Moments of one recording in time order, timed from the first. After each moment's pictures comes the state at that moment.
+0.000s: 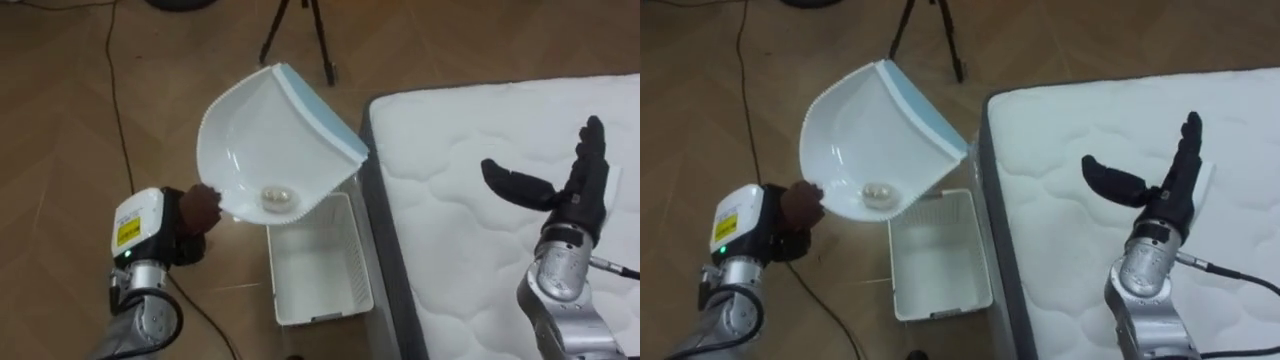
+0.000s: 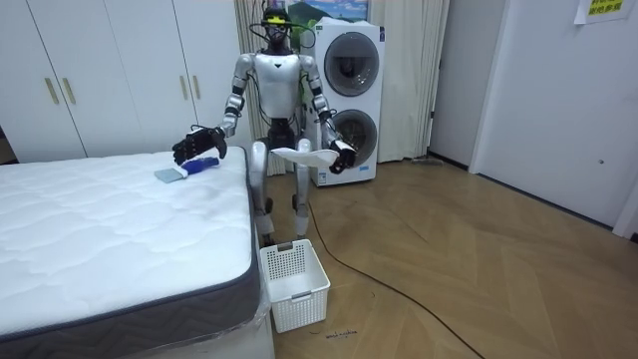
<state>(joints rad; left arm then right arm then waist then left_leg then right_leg) -0.19 0.33 -0.16 0.85 0.64 -0.16 0.58 -0.13 -0.34 0.08 0.51 0.23 -0.26 -0.58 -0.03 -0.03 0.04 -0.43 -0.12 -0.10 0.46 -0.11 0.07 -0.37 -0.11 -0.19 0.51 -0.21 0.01</state>
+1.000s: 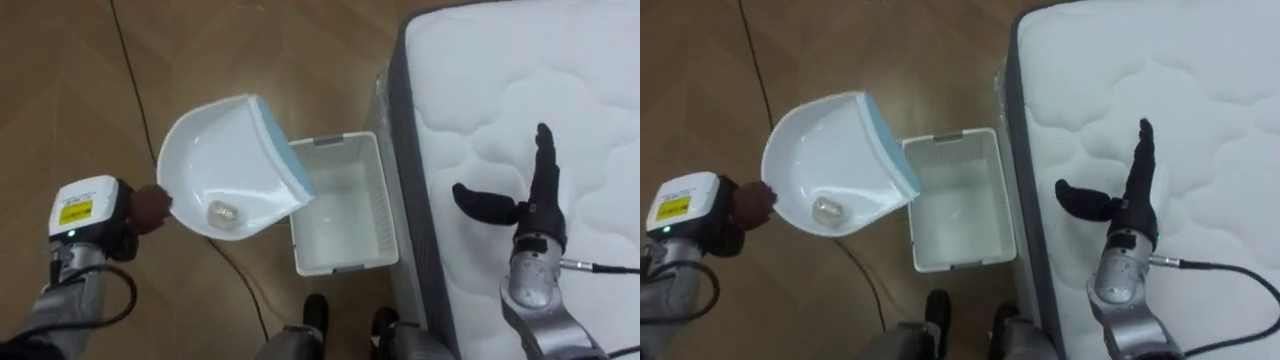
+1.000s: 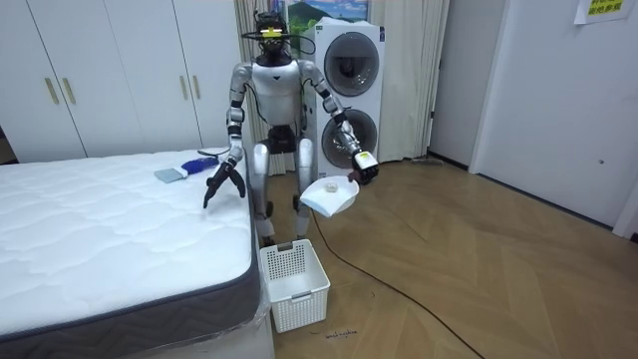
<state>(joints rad) -0.33 0.60 -0.36 1.00 0.71 -0.08 0.48 -0.15 -0.37 0.20 0.66 0.06 -0.27 -0.58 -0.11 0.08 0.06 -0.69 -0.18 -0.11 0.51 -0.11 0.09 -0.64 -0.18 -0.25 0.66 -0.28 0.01</state>
